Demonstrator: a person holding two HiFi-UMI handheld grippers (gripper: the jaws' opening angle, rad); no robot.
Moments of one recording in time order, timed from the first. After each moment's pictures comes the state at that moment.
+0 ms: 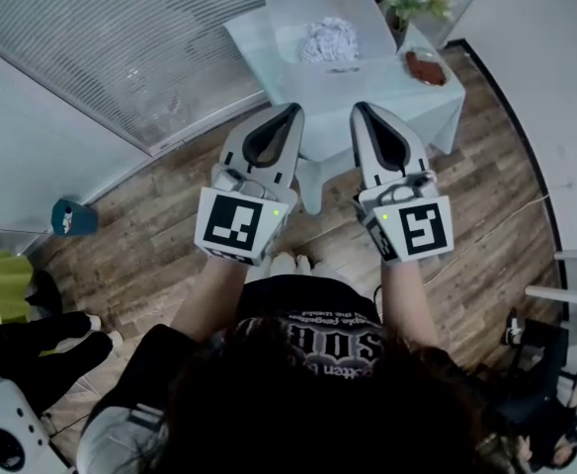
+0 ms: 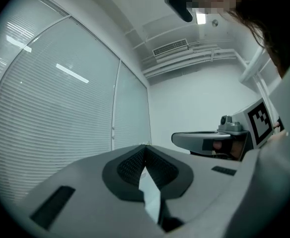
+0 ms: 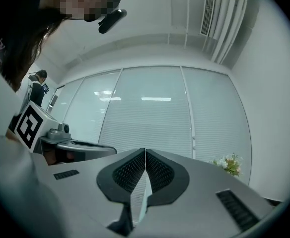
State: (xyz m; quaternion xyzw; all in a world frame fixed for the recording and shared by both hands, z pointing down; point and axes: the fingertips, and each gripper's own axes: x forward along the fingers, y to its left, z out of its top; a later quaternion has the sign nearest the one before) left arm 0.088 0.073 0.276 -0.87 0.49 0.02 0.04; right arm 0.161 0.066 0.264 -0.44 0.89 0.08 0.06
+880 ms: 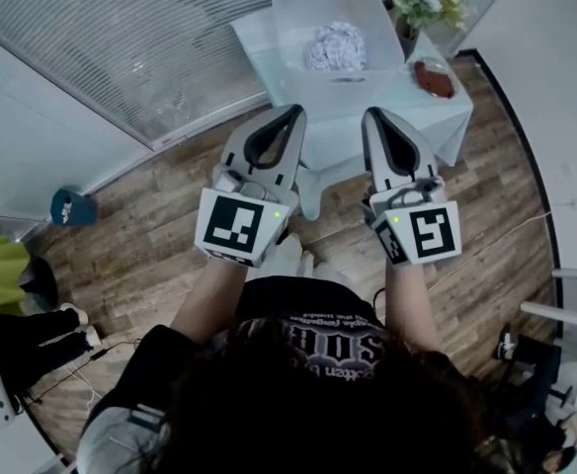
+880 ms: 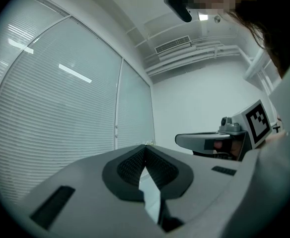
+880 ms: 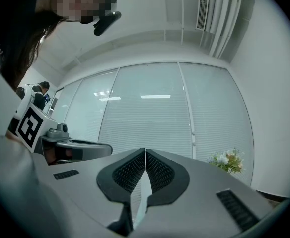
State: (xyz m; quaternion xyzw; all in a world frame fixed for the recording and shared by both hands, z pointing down) left arm 0.092 0.053 0.280 -0.86 0.51 0.02 0.04; right arm 0.179 0.041 0.275 -0.43 0.90 0.06 0.06
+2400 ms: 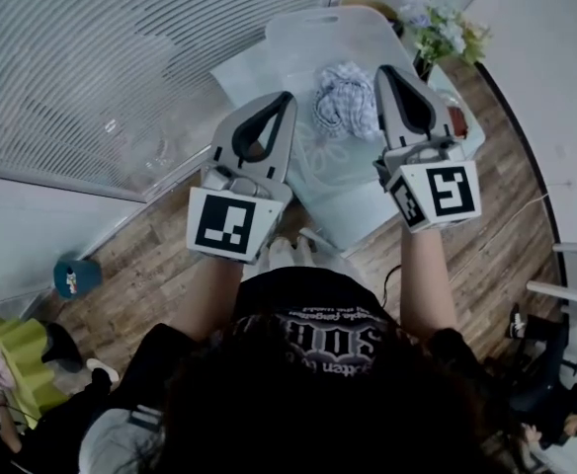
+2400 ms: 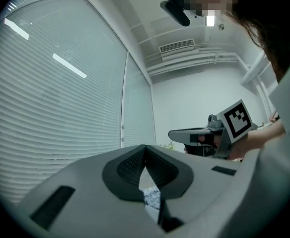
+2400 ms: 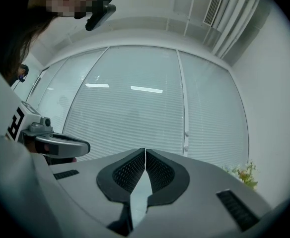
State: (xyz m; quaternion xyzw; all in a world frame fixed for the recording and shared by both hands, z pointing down) left arm 0.011 -0.171 0.273 -0.89 0.45 0.04 0.04; right arm 0.123 -0.207 0.255 -0.51 0.86 0.09 0.02
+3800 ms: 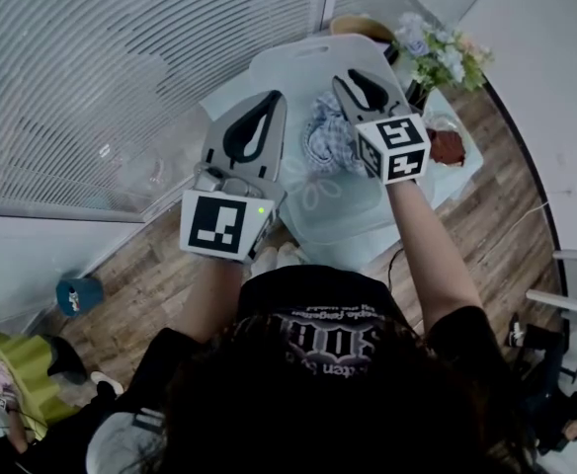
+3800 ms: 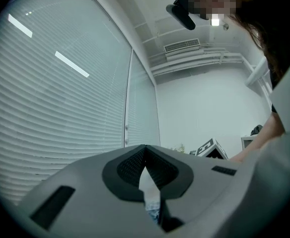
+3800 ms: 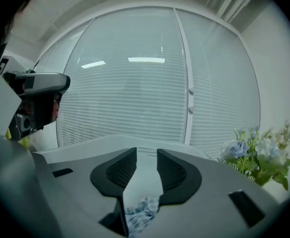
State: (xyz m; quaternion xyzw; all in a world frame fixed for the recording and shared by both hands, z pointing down) left arm 0.025 -0.257 0.265 -0.88 0.46 0.05 0.04; right arm 0.130 -0.358 0.376 -0.48 0.87 -0.01 -0.11
